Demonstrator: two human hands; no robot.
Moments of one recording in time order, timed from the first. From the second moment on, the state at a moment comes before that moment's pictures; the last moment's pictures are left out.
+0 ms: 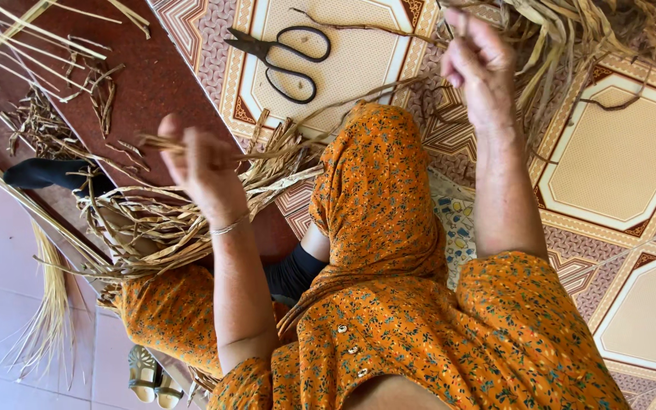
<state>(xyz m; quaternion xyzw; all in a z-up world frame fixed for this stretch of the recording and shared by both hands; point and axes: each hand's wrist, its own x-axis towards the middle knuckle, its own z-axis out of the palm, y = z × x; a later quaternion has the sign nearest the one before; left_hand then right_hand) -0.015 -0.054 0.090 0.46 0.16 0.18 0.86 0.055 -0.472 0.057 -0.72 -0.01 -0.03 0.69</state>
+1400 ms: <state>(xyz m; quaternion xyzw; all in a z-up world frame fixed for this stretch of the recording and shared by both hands) -0.010 -0.074 0.083 0.37 0.14 0.07 0.91 -0.030 -0.552 0.034 -0.79 0.33 -0.07 0.51</state>
